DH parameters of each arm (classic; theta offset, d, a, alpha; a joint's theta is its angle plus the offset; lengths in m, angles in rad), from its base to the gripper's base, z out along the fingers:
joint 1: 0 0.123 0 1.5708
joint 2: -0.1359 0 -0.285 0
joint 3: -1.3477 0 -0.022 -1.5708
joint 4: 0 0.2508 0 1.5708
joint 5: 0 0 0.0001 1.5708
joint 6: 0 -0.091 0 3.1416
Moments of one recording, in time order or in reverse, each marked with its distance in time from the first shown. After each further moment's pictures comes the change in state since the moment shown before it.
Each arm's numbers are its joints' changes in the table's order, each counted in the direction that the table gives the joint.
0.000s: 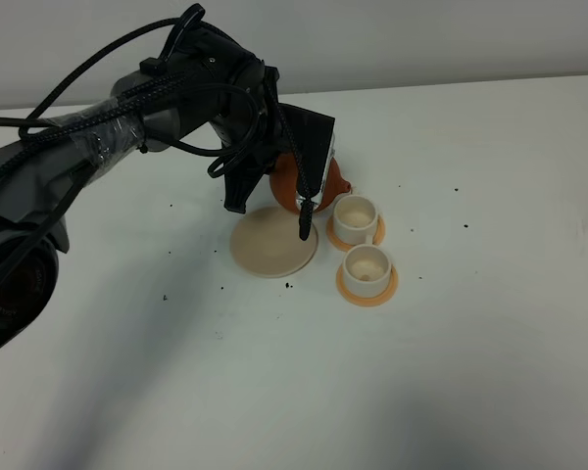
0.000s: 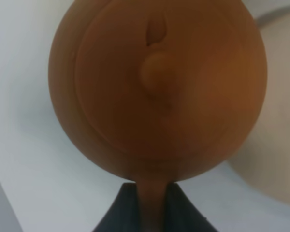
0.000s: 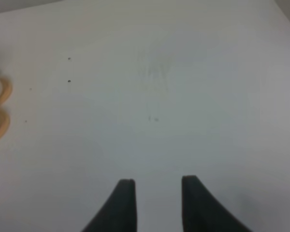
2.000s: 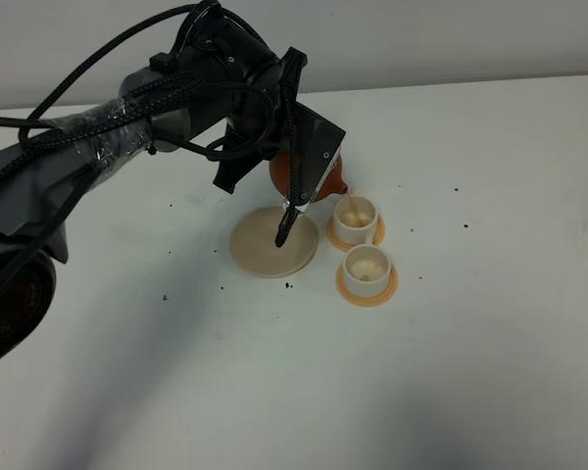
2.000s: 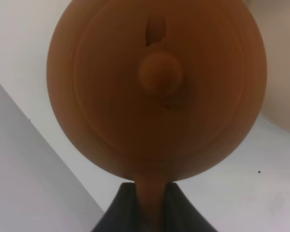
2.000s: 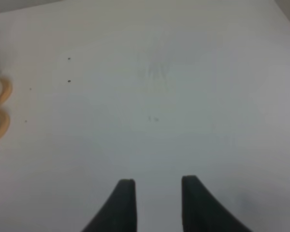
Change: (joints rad) left arm -0.053 0.038 0.000 0.154 0.014 -0.158; right arm 0.000 0.000 0.000 0.000 0.000 0.000
